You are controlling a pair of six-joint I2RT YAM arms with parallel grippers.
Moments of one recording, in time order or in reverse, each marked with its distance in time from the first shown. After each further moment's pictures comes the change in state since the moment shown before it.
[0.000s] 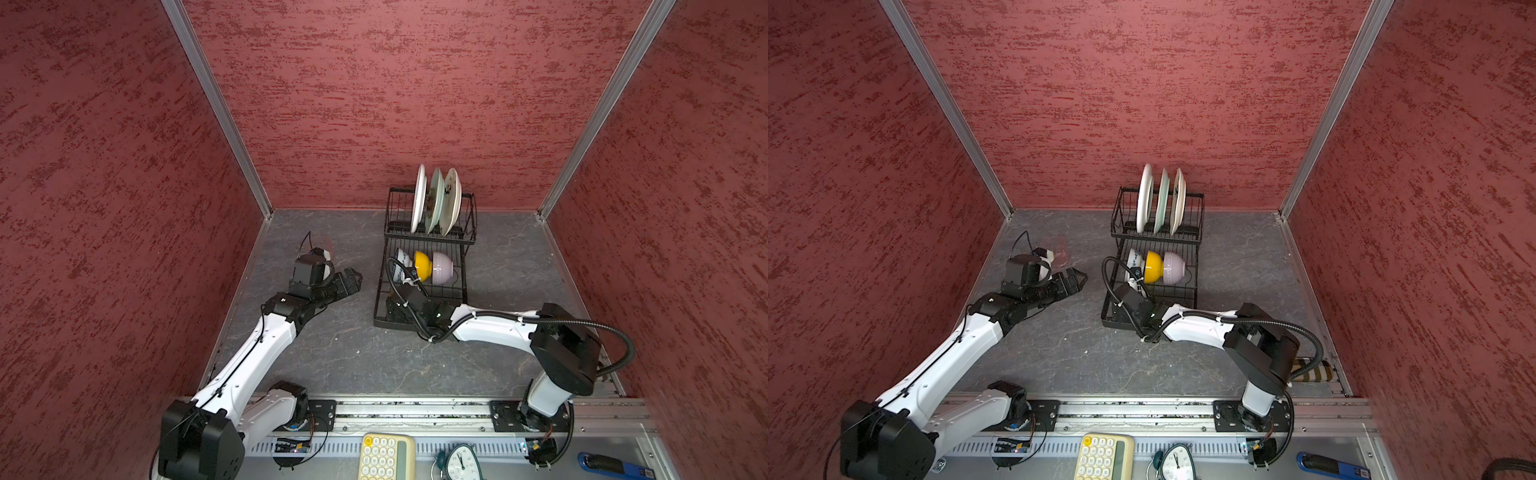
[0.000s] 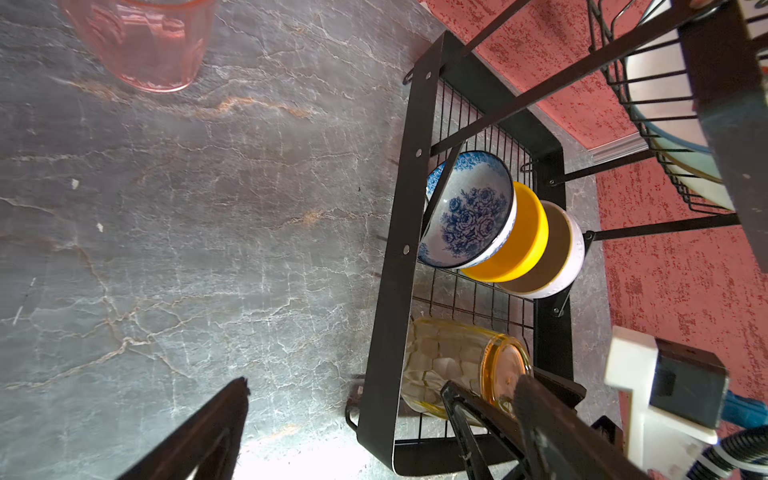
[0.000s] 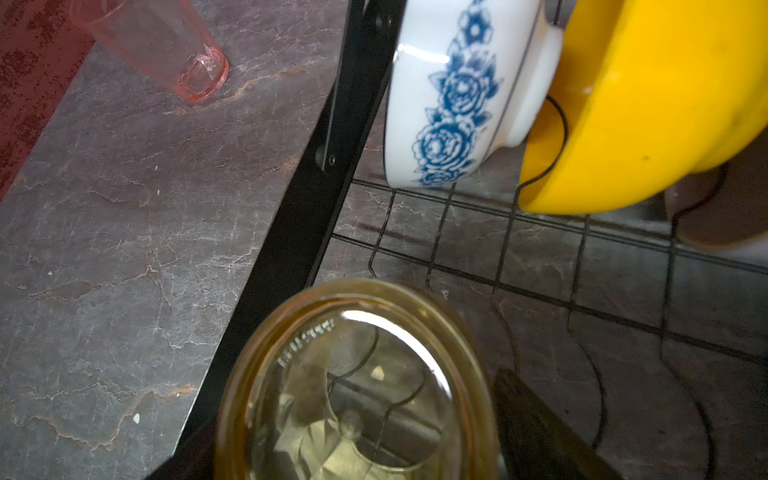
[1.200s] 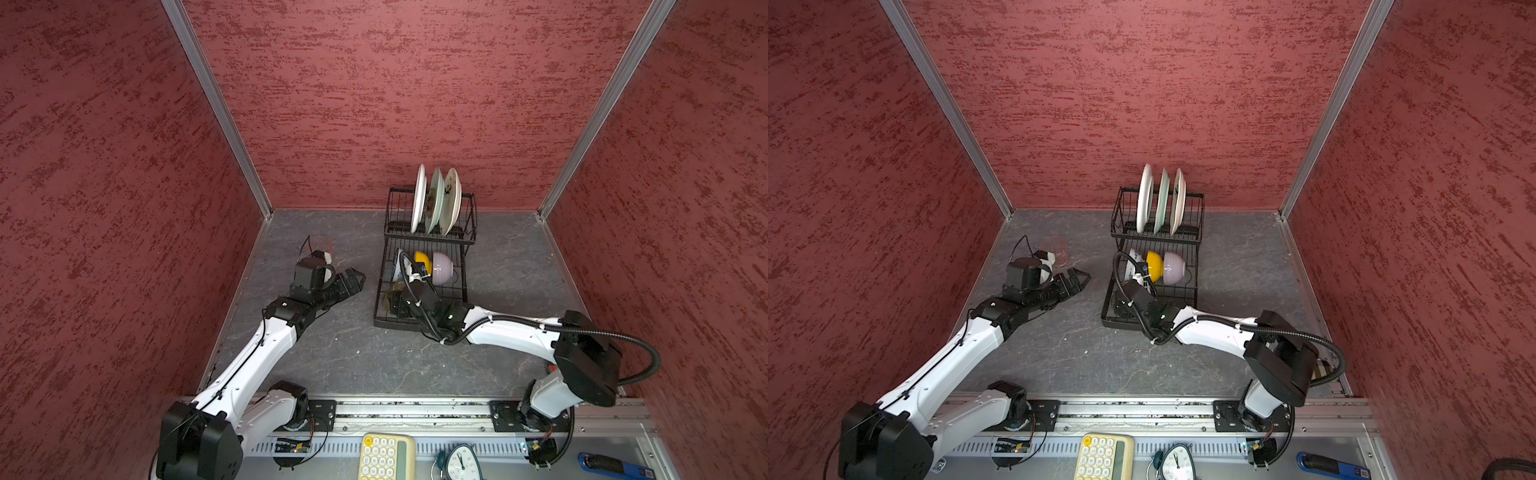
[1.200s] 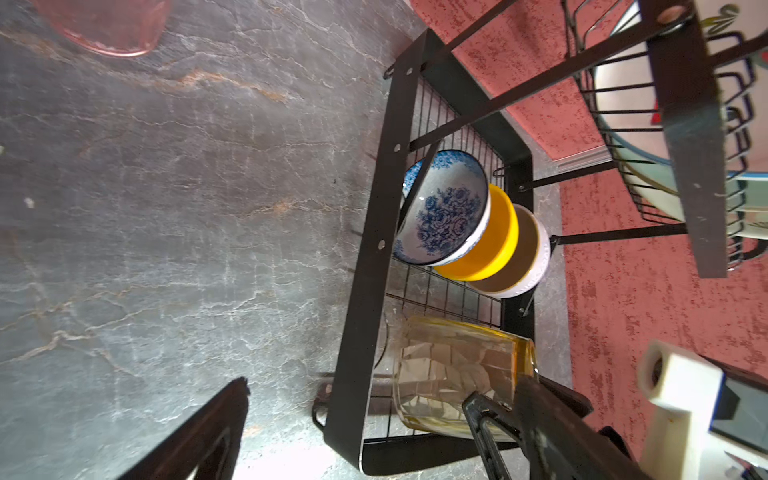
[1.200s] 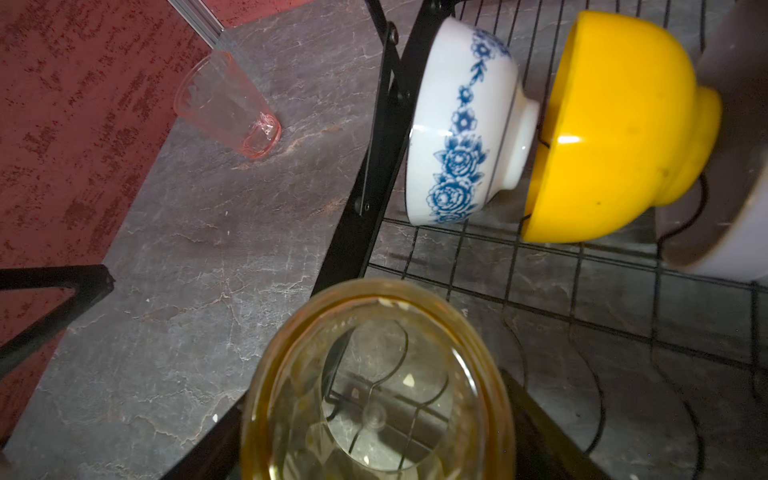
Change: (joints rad) left arm -0.026 -0.026 -0.061 0.097 0.043 -0.107; right arm -0.029 -0.121 -0.060 0.082 -0.043 0.040
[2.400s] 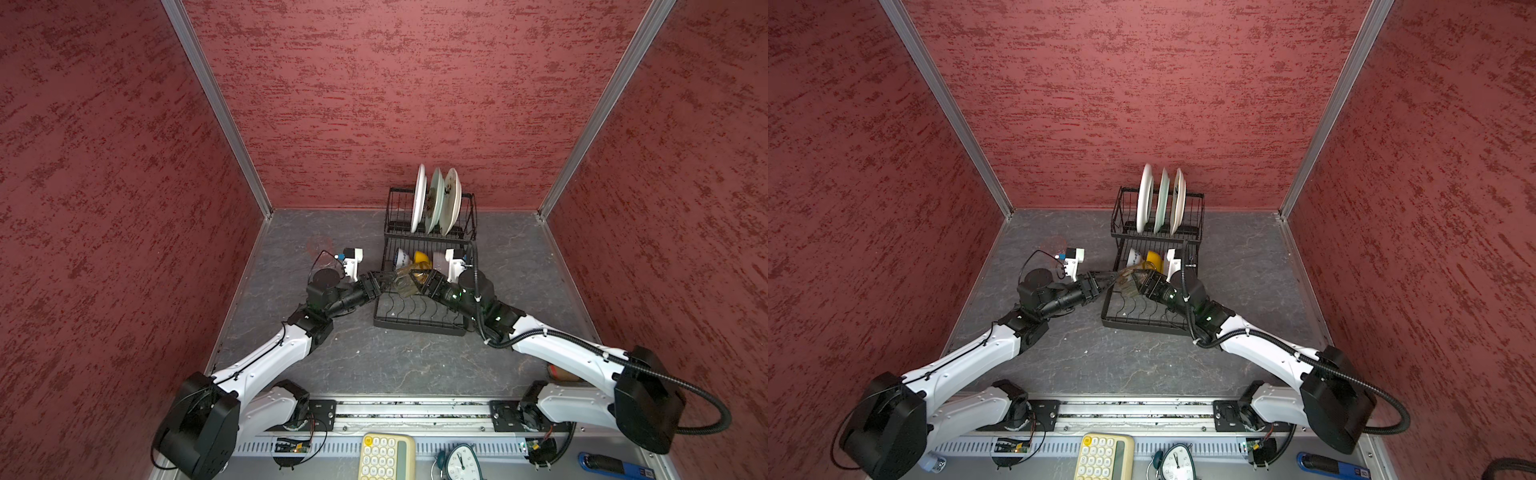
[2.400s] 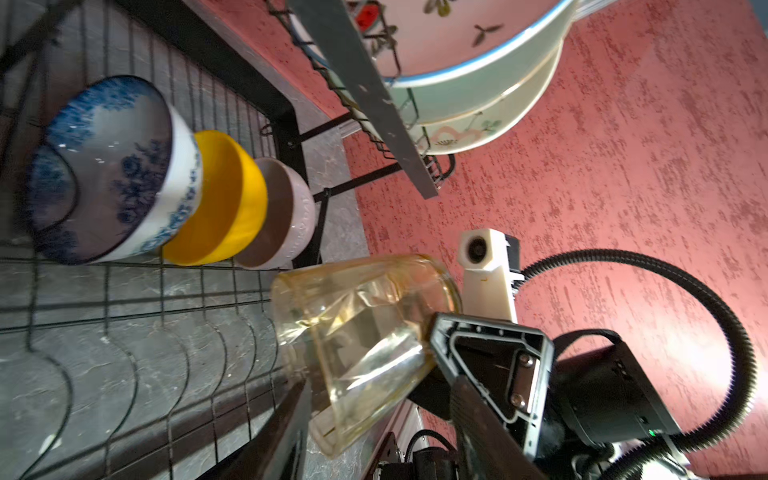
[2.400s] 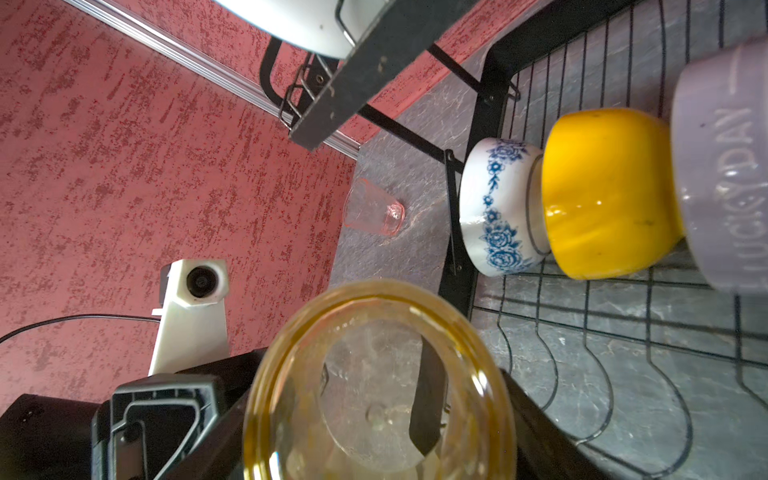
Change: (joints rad) left arm -0.201 0.081 -0.180 0.802 0.275 -0.318; right arm -0.213 -0.341 -0.242 0.289 -0.363 0.264
